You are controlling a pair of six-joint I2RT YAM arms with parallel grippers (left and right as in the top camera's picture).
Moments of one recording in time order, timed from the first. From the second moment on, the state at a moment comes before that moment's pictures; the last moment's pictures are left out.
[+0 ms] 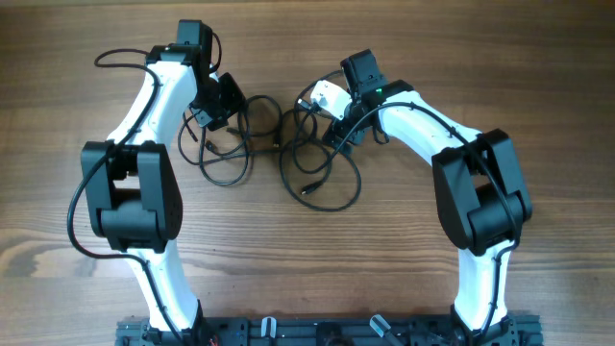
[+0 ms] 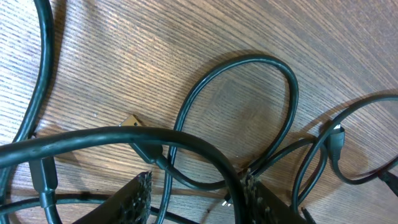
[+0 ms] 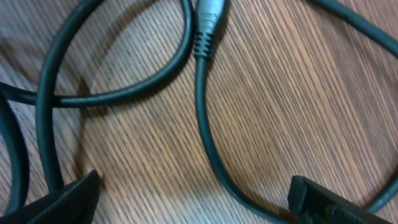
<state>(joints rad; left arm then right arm) -0.07 2.10 1.66 -0.95 0.23 -0.60 0.41 2.15 1.48 -0.50 -0.15 -0.70</state>
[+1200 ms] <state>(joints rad) -0.07 2.10 1.66 -0.95 0.23 -0.60 0.42 2.12 1.48 -0.78 -0.50 -0.50</state>
